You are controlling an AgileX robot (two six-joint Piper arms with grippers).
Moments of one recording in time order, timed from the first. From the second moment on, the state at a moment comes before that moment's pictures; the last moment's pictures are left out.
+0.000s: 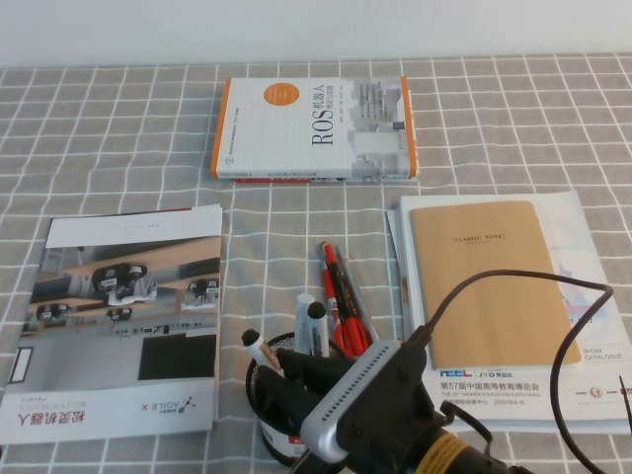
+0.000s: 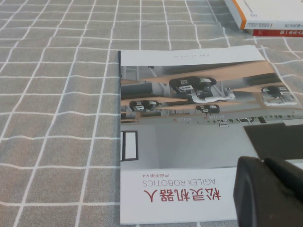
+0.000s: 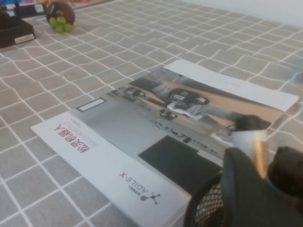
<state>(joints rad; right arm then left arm) 1.17 1.71 -0.57 0.30 -0.96 -0.09 -0.07 -0.02 0.03 -0.06 0.38 0.07</state>
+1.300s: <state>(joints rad) 1.11 1.12 -0.90 1.44 -0.41 -1.41 -0.07 -0.02 0.03 -0.06 0.38 0.07</state>
